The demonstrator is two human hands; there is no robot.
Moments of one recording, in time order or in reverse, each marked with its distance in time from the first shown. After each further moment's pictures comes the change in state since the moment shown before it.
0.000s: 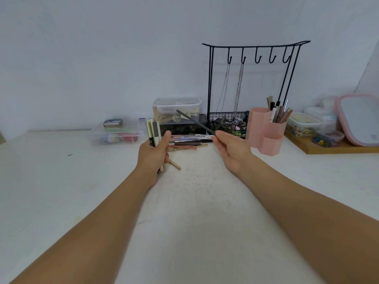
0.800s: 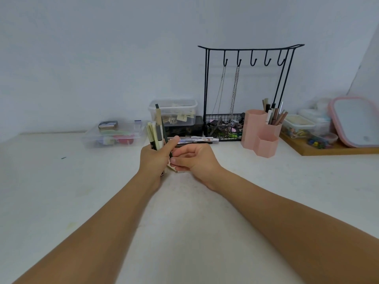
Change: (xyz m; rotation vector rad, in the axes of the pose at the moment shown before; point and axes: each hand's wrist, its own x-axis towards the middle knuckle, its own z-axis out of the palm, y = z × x) left_hand -0.009 0.000 0.015 -0.066 -0.026 -0.028; right_hand -0.044 0.050 0.028 -0.584 -0.568 -0.113
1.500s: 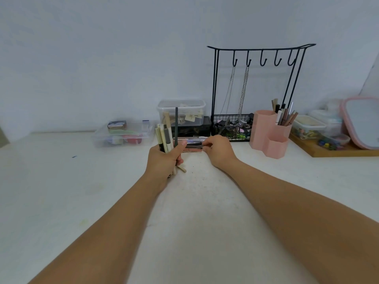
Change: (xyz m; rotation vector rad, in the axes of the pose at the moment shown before) left_hand 0.000 -0.005 -0.009 0.069 -0.042 0.058; right_hand 0.058 0.013 -0.056 -1.091 0.264 -0.115
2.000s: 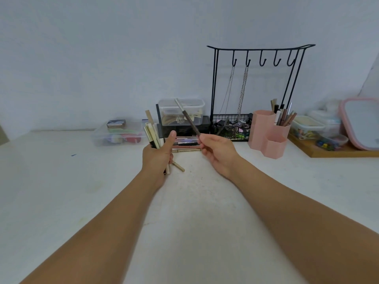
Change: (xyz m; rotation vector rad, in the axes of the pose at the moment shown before) left_hand 0.006 0.005 -0.002 -0.116 0.131 -0.117; right_hand -0.025 -0.020 -0.013 1.303 -0.088 0.373
